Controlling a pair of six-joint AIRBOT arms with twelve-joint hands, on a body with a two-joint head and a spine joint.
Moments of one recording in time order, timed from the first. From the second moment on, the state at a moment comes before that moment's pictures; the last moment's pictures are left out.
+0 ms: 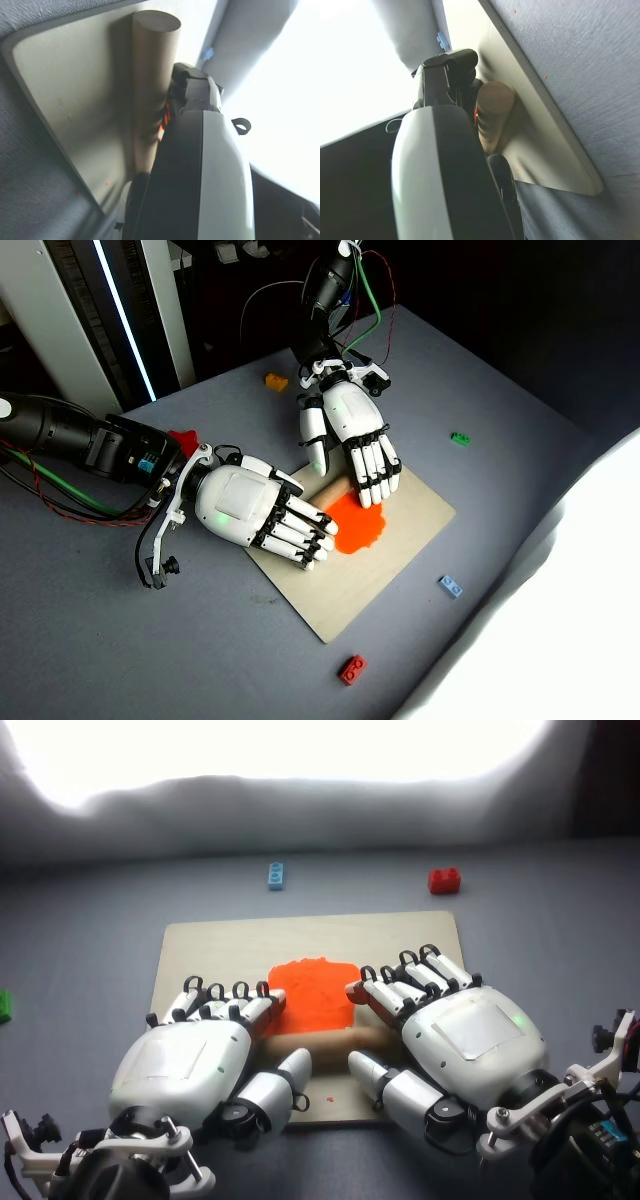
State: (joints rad) left arm 0.85 -1.29 0.88 -0.88 -1.21 1.46; right arm -0.80 -1.48 1.11 0.60 1.06 -1.52
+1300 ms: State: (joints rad) left arm 0.85 -1.28 0.87 -0.87 -1.21 1.49; right arm -0.77 -1.43 1.07 0.59 1.09 -1.52
